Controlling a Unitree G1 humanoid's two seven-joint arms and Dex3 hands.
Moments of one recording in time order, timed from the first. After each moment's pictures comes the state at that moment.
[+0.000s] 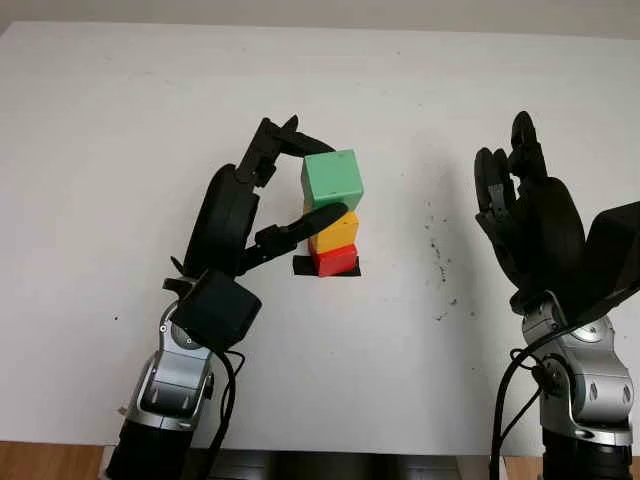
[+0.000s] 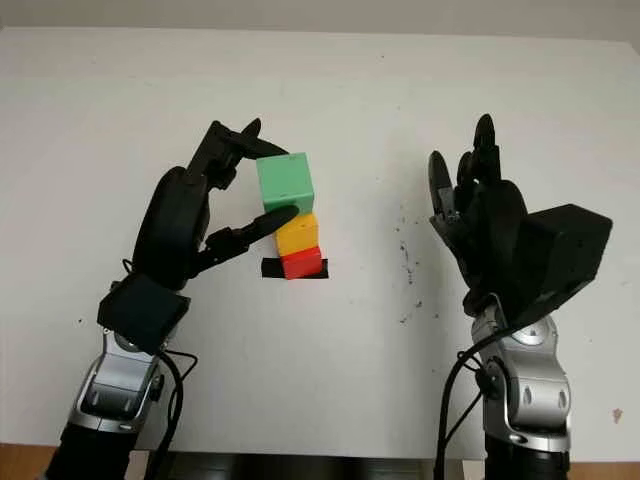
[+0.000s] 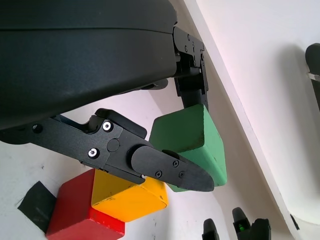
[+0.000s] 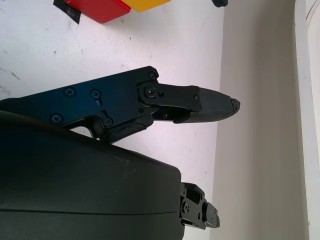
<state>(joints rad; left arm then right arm) -0.28 0.13 -0.09 -0.12 0.27 -0.17 0.00 -0.22 -0.19 -0.20 -0.31 0.17 0.42 0.04</state>
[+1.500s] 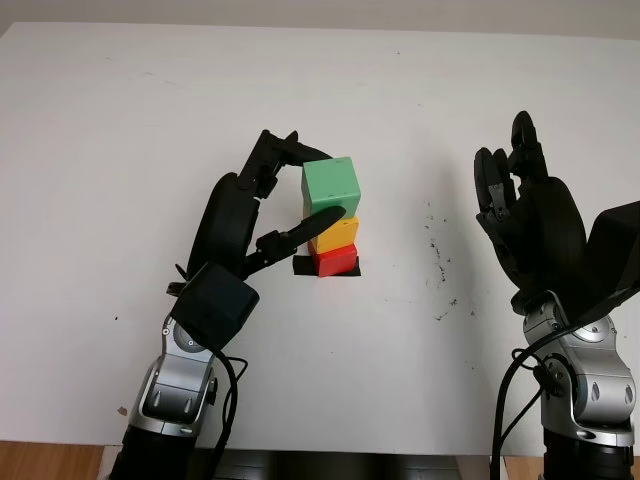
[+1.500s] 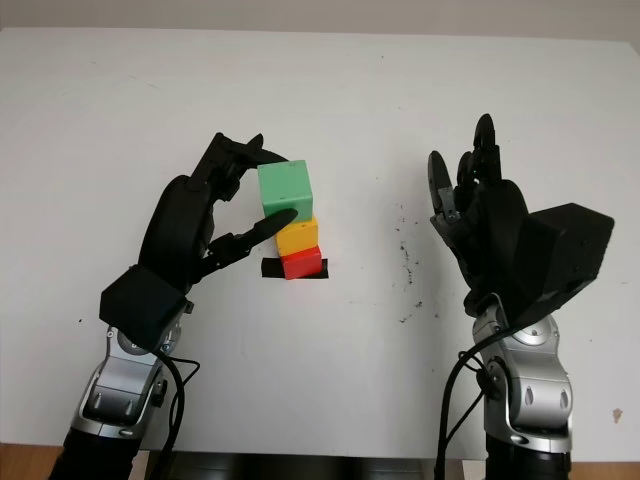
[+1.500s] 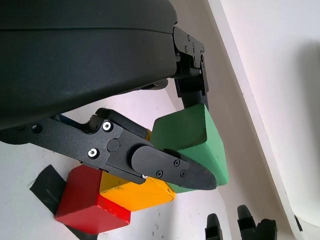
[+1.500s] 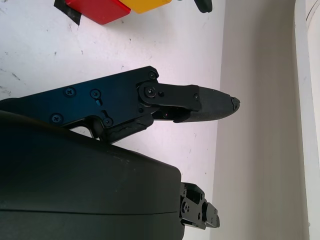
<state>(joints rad) -0.26 0.11 -0.10 -0.13 0.22 -0.11 -0.01 -0.22 -0.19 -0.21 -0.32 0.17 0.43 0.04</state>
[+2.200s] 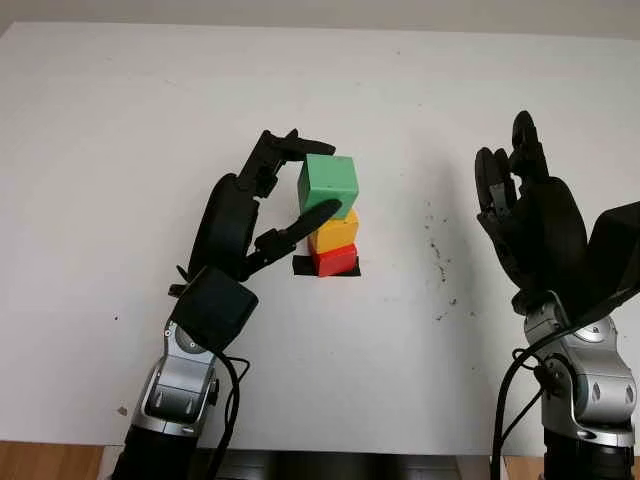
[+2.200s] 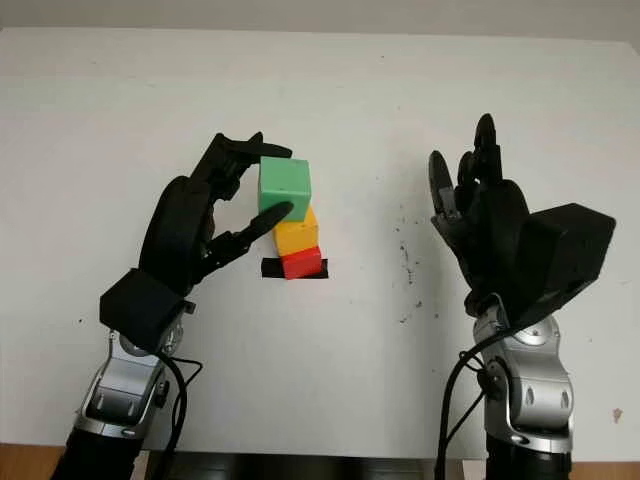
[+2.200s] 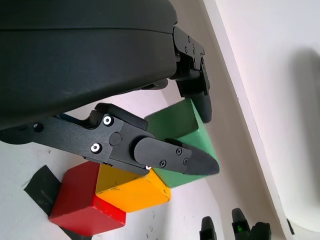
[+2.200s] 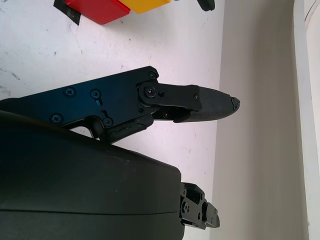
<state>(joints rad) -0.26 0.10 -0.10 -0.11 0.21 -0.15 0.00 -0.22 -0.19 -0.21 -0.32 0.17 0.43 0.05</state>
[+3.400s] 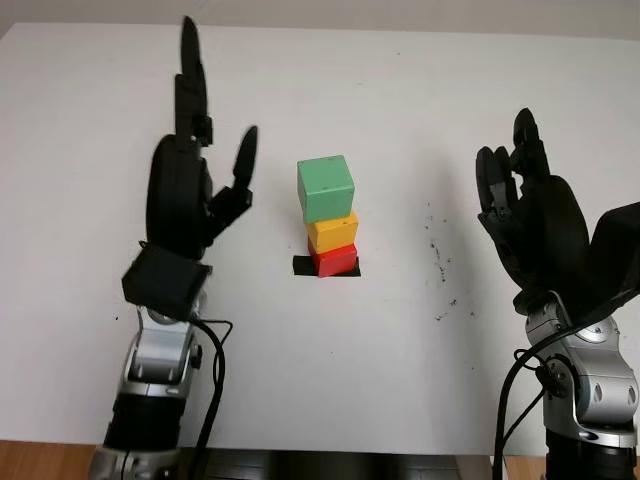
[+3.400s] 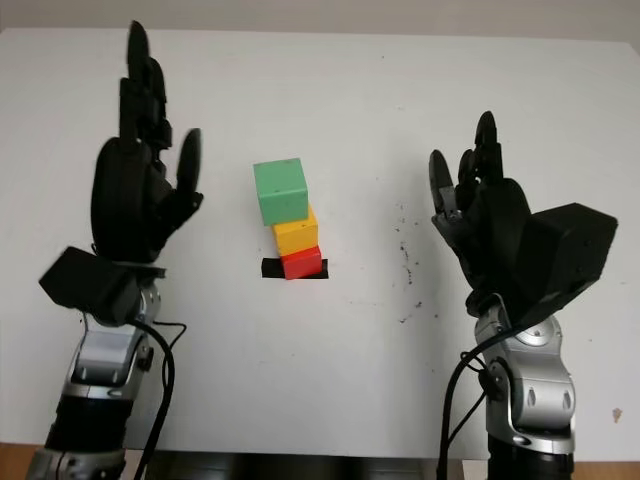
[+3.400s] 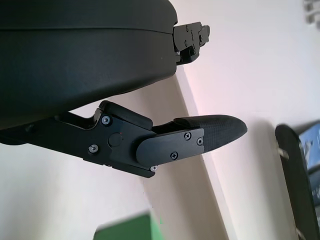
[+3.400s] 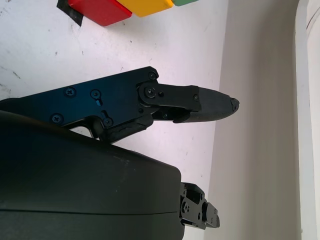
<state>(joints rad) -0.50 0.16 0.10 0.12 0.11 -0.31 0.09 -0.22 -0.21 -0.20 -0.33 0.16 0.43 0.06</state>
